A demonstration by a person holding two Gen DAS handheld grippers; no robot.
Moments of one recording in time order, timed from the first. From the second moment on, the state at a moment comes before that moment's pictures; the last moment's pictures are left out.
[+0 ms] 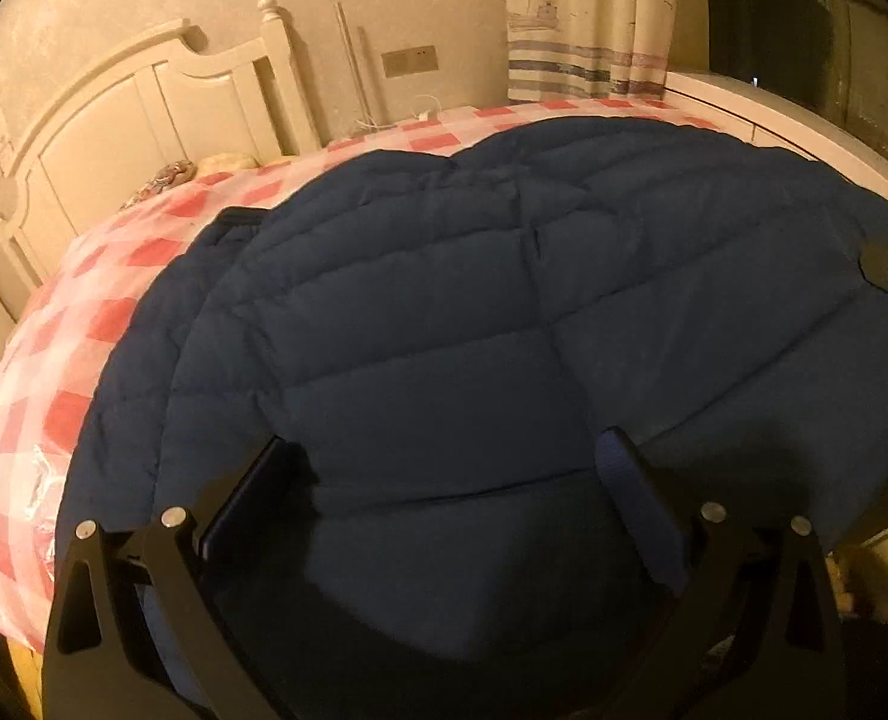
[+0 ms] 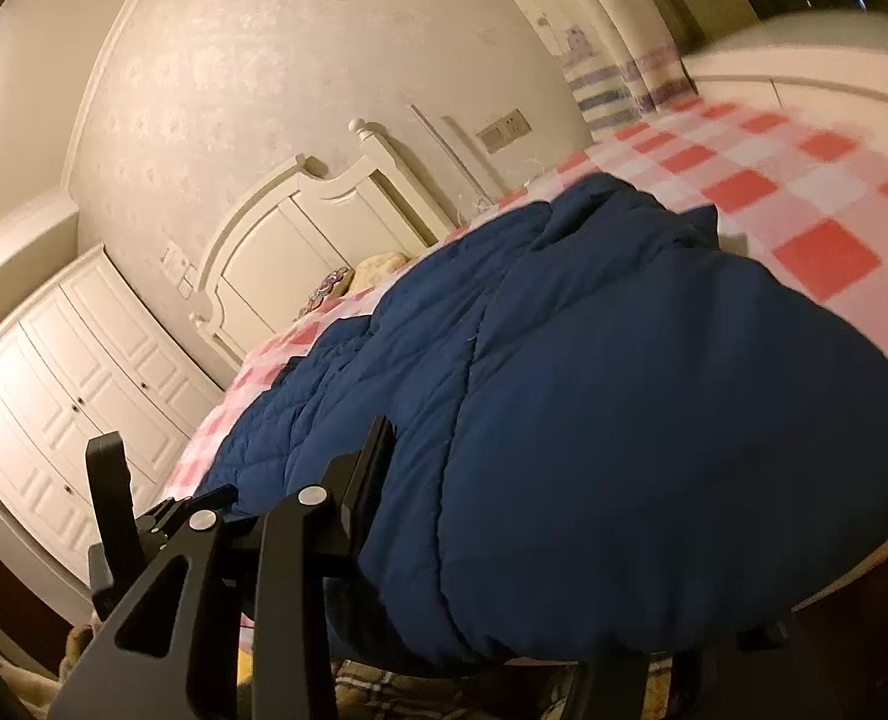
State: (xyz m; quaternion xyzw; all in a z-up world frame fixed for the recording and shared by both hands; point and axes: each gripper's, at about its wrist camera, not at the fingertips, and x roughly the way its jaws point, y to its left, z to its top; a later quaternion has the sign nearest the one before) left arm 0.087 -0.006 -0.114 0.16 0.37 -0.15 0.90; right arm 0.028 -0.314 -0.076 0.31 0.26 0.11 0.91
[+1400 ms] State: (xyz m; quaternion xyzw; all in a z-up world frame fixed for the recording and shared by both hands) left arm 0.190 0.239 -0.083 -0.33 0.43 -0.31 0.78; right arm 0.050 0.071 -0.053 -0.51 0.17 0.20 0.82
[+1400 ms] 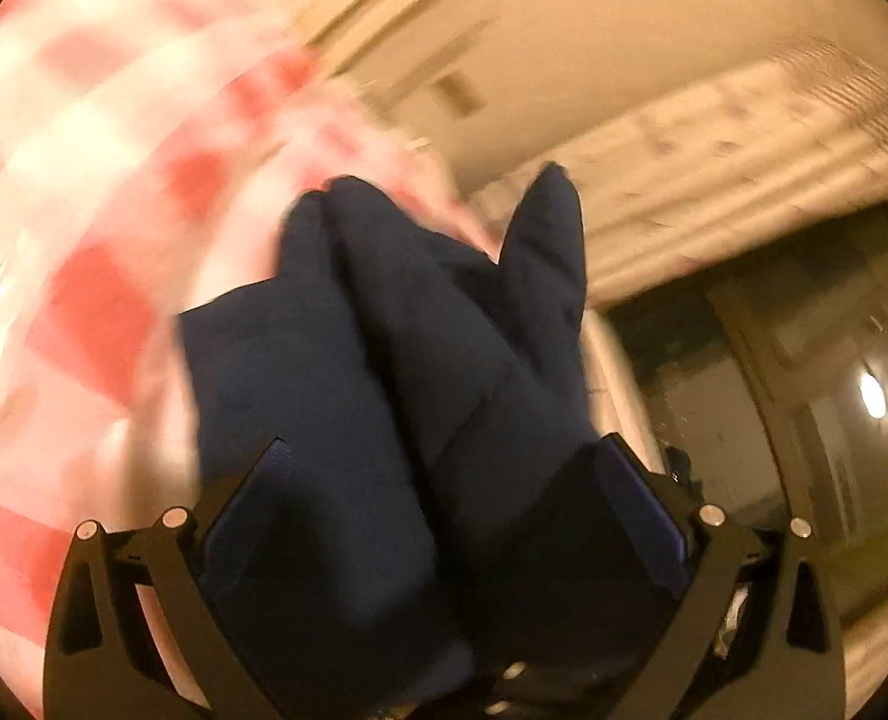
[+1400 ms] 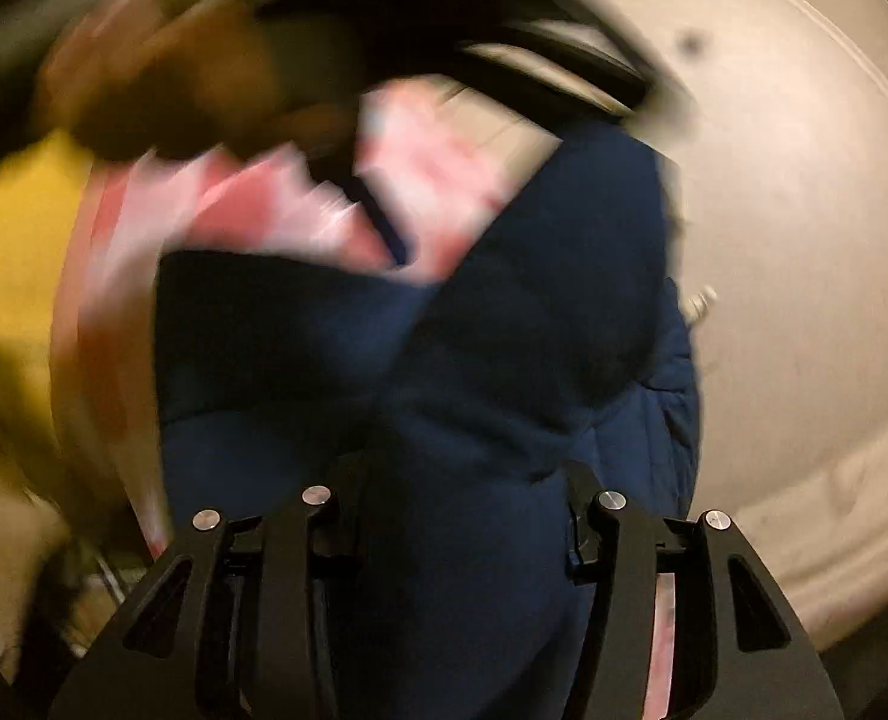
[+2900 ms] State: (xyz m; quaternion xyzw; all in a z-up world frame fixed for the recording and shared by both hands) left arm 0.184 0.218 -0.063 -0.18 0.41 -0.32 0.84; right arm 0.046 -0.067 -0.045 -0.31 0.29 0.25 0.87
